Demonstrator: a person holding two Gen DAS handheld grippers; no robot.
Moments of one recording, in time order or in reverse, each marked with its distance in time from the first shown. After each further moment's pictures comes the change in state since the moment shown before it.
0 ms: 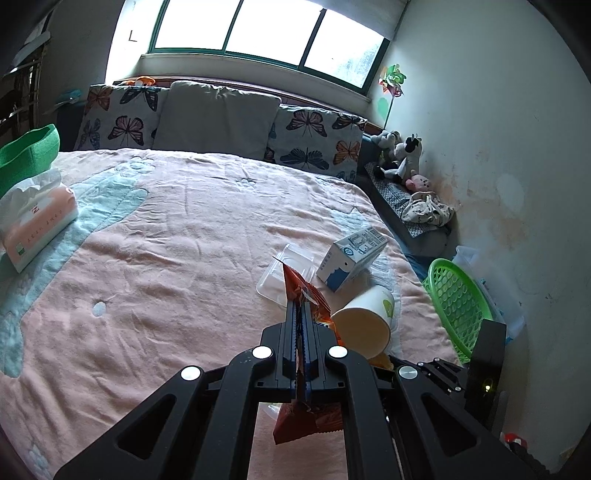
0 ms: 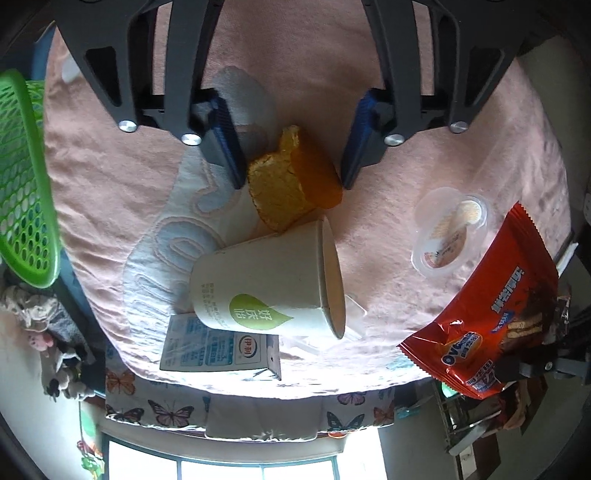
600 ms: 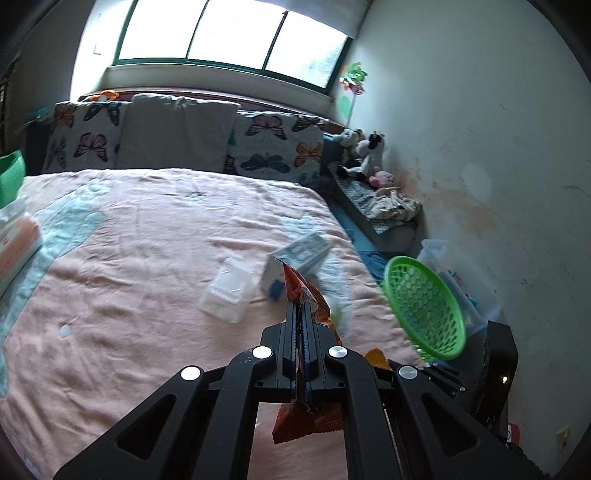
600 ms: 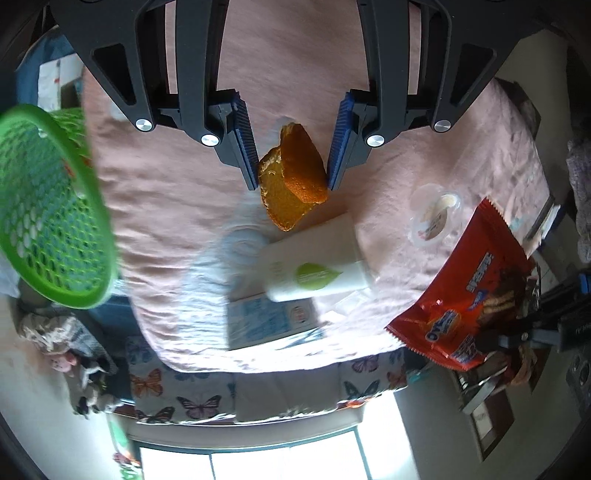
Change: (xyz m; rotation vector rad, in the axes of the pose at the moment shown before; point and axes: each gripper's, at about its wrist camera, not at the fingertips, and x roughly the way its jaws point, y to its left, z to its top) left arm -0.002 -0.054 0.012 0.083 -0.006 -0.117; right arm -0.070 -0.052 -0.012 0.153 -0.099 -0.003
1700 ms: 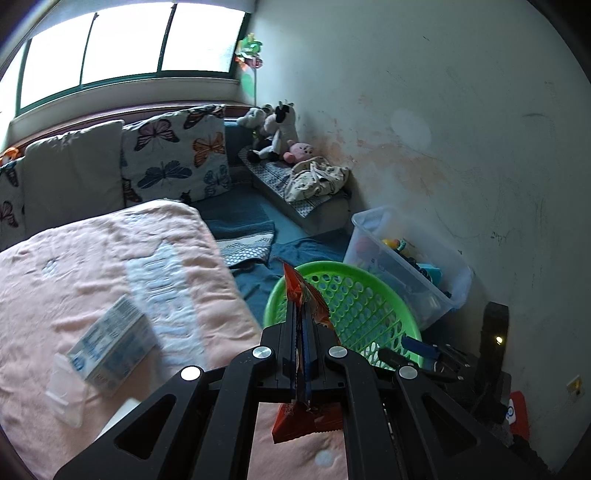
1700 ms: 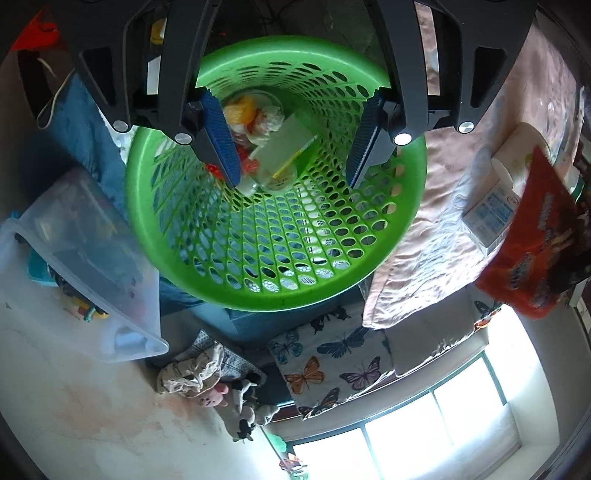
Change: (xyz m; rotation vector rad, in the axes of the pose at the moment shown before) left arm 0.141 -0.194 0.050 0.260 0.077 -0.164; right arm -0.059 -0.221 -0.013 0.352 -0.108 -0.265
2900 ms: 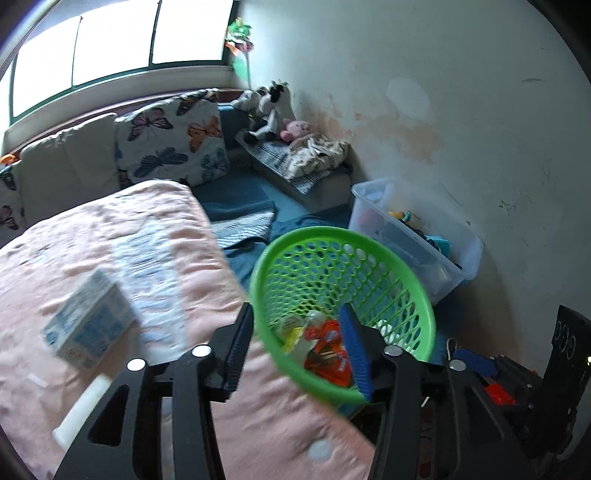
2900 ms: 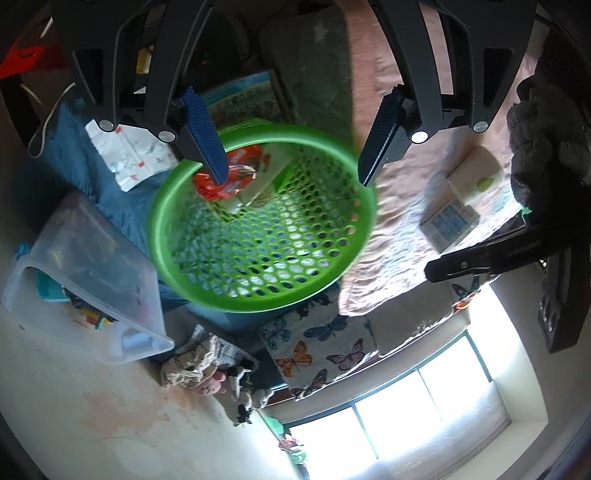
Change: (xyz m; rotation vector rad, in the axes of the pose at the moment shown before) left arm 0.016 -0.015 -0.038 0.037 0.045 0.050; right arm -0.067 0.021 -0.041 0.035 -0.062 0.092
